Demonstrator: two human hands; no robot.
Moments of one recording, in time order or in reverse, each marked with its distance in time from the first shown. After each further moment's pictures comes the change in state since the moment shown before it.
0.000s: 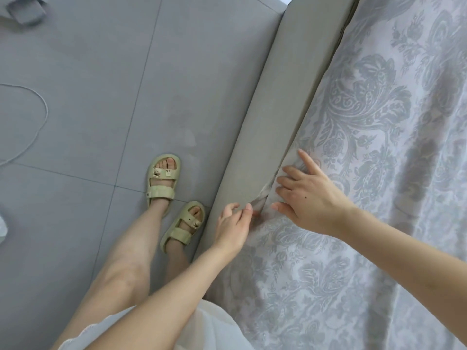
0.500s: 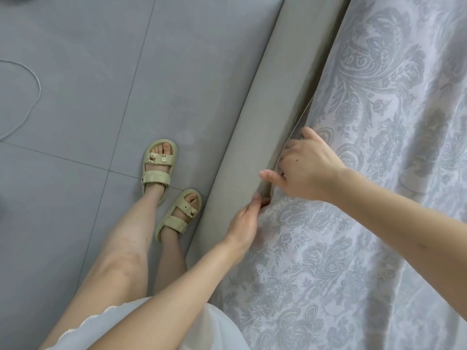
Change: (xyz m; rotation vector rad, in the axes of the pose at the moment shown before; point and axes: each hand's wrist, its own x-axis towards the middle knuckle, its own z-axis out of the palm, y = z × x) left_hand -0.022 -0.017 0.042 -0.456 -0.179 -0.016; right_hand 0.007 -0.013 -0.010 -0.092 -0.070 0.034
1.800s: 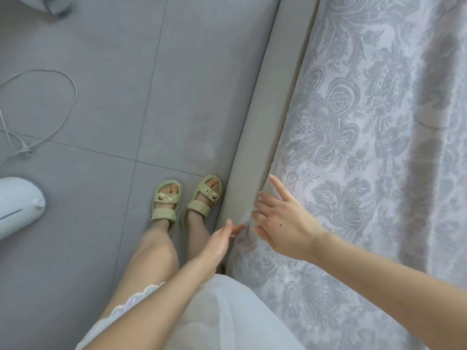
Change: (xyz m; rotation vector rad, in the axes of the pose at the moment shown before) left_hand -0.067 -0.118 -0.065 0.233 0.088 -0.173; right_hand -0.088 -0.163 0.071 0.211 0.080 -0.103
